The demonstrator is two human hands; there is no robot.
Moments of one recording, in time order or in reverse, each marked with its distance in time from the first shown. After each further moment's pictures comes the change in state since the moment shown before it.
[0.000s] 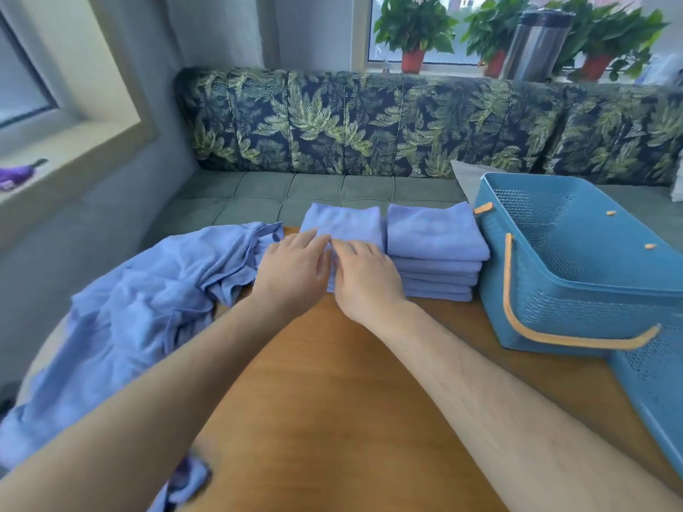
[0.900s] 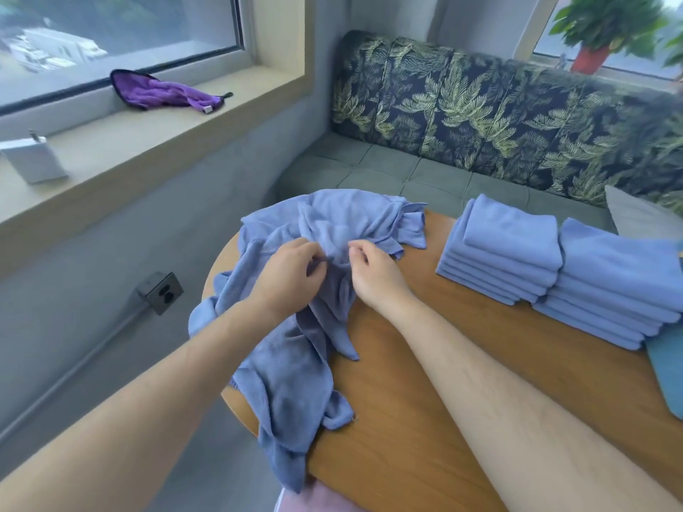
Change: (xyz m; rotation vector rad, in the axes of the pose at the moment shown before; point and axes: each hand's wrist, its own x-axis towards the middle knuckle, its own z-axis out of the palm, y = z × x) left_hand -0.157 -0.199 -0.036 -0.271 0.136 -0.389; right_hand 0.020 -0.191 0.115 0.574 -0.296 0.018
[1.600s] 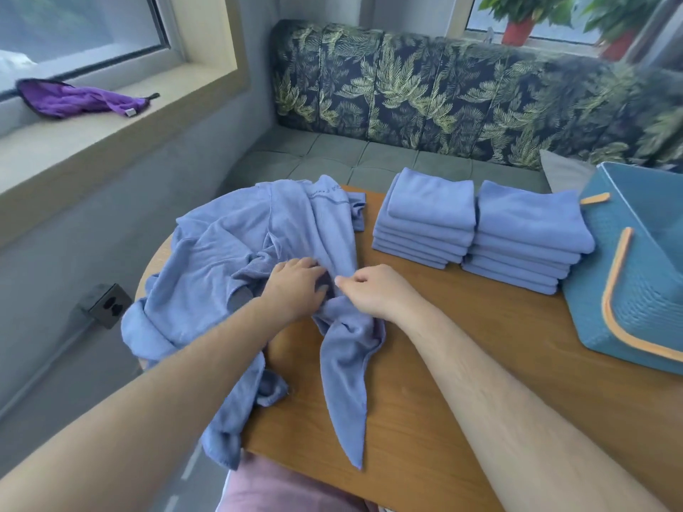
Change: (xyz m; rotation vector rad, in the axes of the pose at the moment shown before) left_hand -0.004 0.068 0.094 0.371 -0.395 0.086; right_hand -0.064 0.073 -0.081 -0.196 -0.145 0.194
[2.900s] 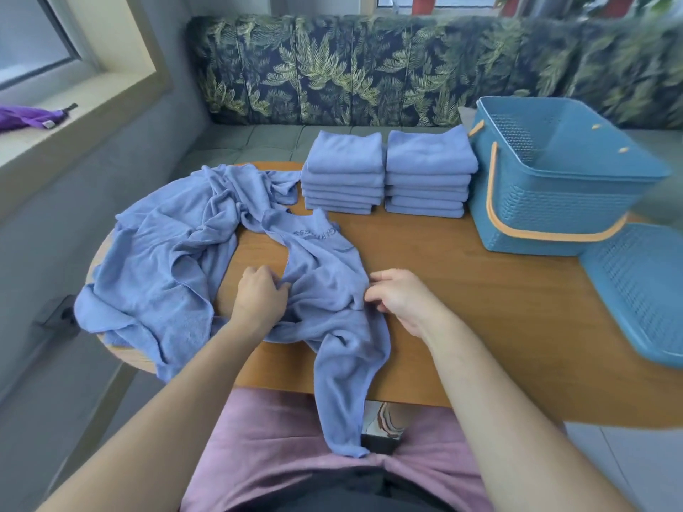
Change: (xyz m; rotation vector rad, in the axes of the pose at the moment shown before) left_hand -0.099 0.074 0.023 -0.408 0.075 -0.263; right_hand -0.146 0.114 -0.001 0.827 0.069 0.229
